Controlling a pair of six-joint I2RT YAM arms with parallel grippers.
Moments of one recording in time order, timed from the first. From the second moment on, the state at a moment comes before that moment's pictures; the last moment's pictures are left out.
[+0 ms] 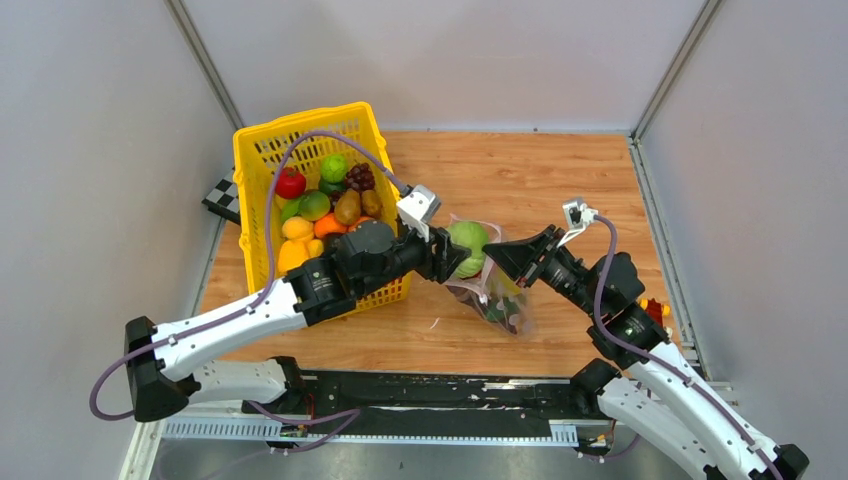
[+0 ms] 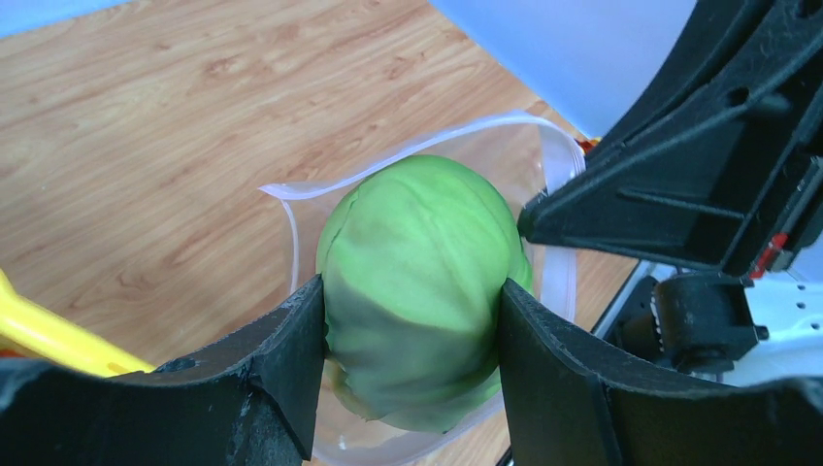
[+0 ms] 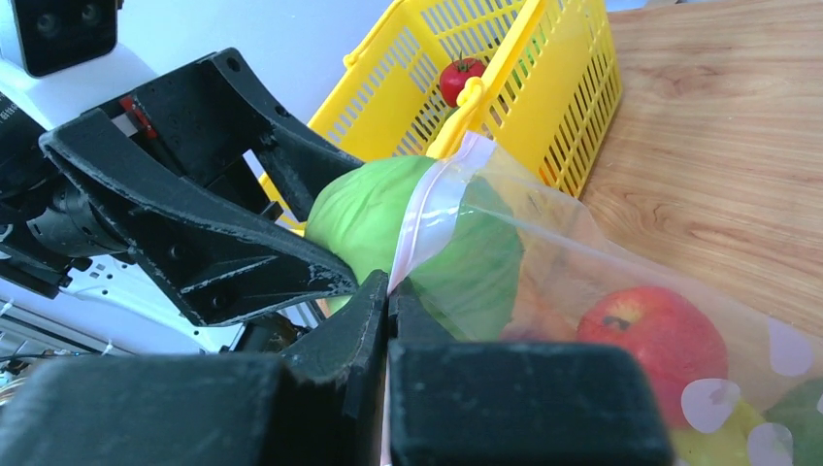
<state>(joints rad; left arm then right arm) -1.07 1.11 1.04 -0.11 -0.17 -0.29 0.63 0.59 0.60 0.10 -0.24 0.66</state>
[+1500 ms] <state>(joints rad) -1.08 1.06 1.13 -0.44 -0.23 -0.24 0.63 0.47 0.57 0.02 -0.09 0.65</state>
